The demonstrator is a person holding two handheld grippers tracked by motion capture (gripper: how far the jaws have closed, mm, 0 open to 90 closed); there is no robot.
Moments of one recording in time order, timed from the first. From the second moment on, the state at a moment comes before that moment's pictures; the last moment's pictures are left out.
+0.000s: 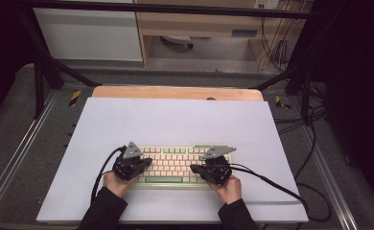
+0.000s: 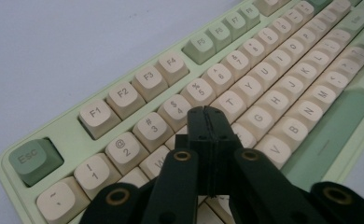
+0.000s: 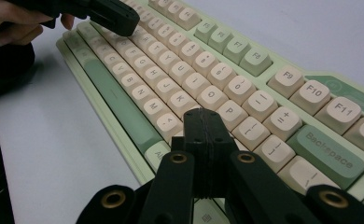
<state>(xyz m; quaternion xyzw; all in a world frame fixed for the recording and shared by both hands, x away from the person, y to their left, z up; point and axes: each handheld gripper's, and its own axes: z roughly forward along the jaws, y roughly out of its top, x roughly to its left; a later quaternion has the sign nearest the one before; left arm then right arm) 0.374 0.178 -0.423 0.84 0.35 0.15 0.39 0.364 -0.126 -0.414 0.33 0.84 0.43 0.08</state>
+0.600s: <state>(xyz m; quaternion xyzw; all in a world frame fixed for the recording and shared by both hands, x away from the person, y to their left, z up) 0.361 0.197 -0.416 0.83 0.35 0.15 0.41 0.364 -0.122 -0.413 0.32 0.84 0.44 0.06</state>
